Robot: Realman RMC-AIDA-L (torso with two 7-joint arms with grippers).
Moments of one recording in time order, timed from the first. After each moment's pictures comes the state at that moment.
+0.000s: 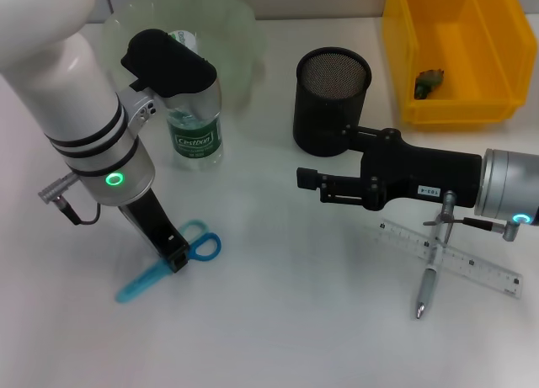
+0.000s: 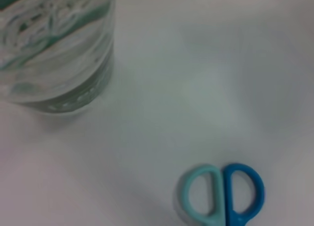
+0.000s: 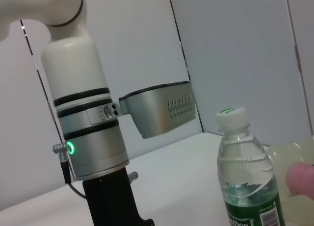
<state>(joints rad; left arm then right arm) -0.82 -2.08 1.56 0.97 2.63 1.56 -2.68 0.55 2.08 -1.00 -0.41 -1.60 -1.43 1.16</state>
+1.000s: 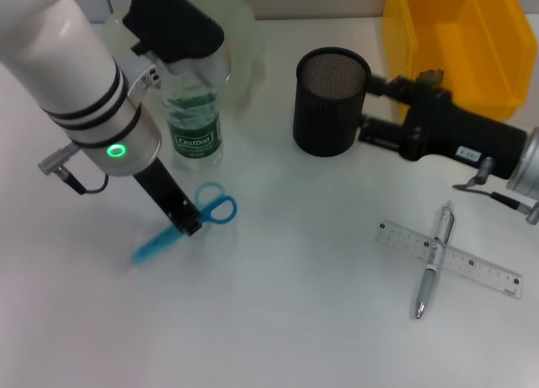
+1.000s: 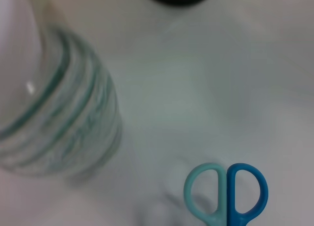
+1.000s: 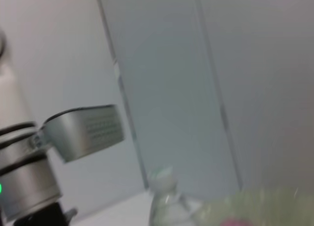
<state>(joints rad) -0.77 -2.07 1.56 1.19 2.64 1.59 -2.67 0.49 2.08 -0.90 -0.41 -1.46 -1.42 1.11</state>
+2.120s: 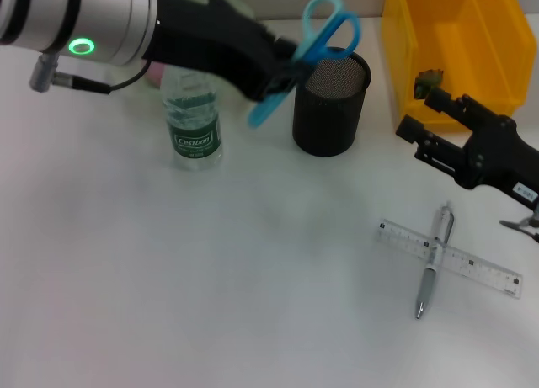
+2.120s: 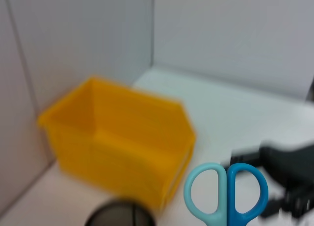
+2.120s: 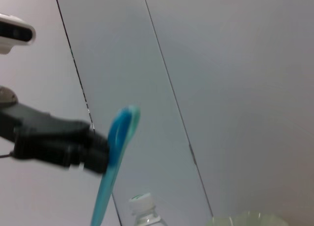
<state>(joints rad) -0.53 -2.07 1.40 1.76 2.23 1.48 -2.49 0.34 2.08 -0.89 -0.35 -1.32 -1.54 0.98</state>
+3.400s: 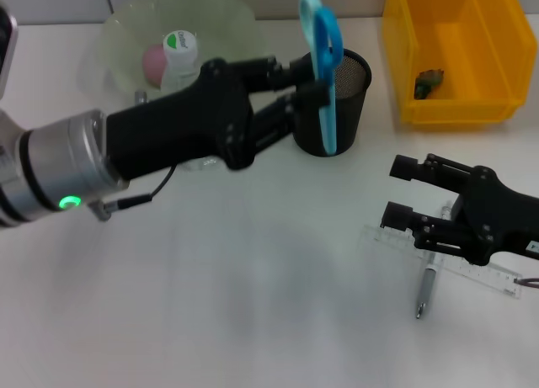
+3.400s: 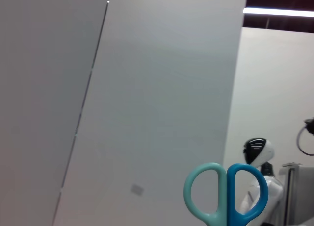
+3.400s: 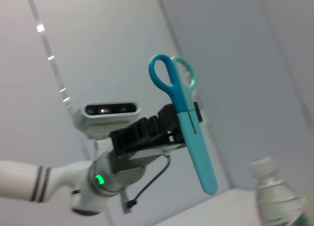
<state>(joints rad) -0.45 -2.06 1.38 0.62 1.06 1.60 -1.20 0.34 2.04 -0.89 -0.45 -1.57 -1.79 1.15</state>
